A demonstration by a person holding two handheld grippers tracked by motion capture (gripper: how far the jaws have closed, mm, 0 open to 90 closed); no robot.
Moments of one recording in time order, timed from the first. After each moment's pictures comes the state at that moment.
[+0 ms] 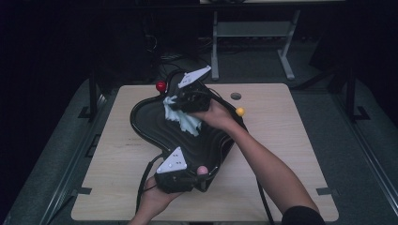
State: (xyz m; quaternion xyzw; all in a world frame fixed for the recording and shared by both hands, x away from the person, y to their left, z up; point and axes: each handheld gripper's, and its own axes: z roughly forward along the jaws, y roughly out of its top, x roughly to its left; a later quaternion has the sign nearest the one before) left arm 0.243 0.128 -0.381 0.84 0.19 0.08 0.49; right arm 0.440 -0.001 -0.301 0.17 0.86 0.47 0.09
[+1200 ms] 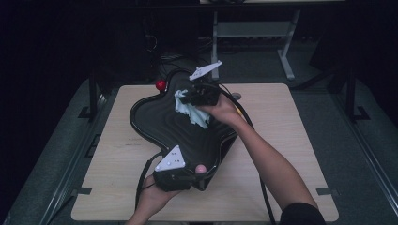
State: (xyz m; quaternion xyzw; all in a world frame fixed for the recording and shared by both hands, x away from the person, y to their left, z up) left arm 0.248 0.133 -0.381 0.84 0.20 0.08 0.49; right arm 0.452 -0.023 -0.309 0.20 0.86 0.47 0.08
